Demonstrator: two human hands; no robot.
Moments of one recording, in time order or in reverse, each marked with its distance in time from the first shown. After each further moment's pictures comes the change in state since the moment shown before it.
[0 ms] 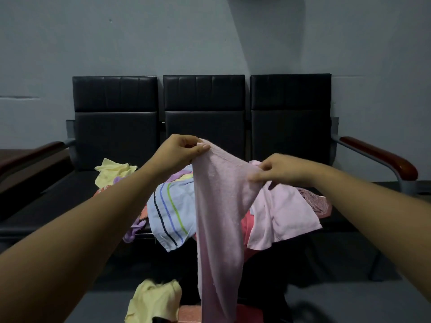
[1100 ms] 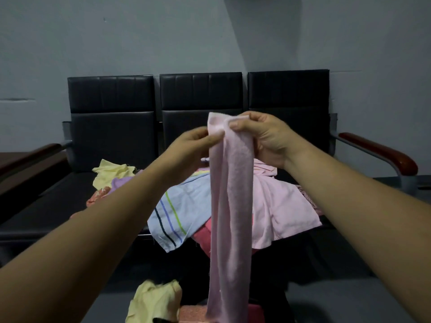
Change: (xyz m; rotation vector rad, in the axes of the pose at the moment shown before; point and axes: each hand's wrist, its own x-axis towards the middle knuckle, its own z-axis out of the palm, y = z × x) left_hand -0.004 0.025 0.028 -0.436 -0.183 -0.065; right_hand 0.017 -0.054 -0.003 1.051 0.204 -0.333
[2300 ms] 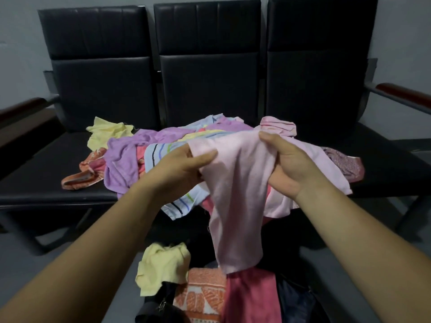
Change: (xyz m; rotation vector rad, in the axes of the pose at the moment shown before) left_hand -0.019 -0.135 -0.035 -0.229 0.079 -0.297; right_hand -0.014 0.155 -0.010 0.534 0.195 0.294
